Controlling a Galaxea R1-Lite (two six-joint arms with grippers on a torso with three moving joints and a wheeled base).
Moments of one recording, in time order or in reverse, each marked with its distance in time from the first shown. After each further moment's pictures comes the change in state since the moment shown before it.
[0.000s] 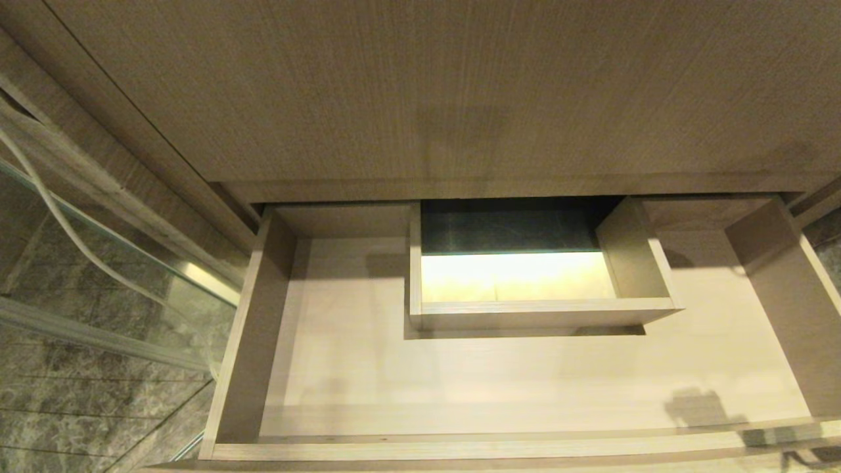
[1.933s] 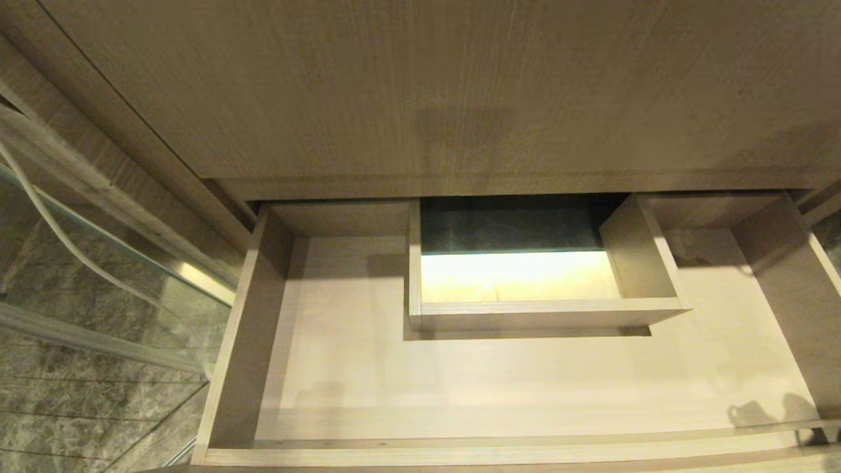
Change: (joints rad) left arm 0.000 0.000 0.000 0.000 0.000 0.000; right arm -0.203 0.579 -0.217 0.587 -0.387 -0.492
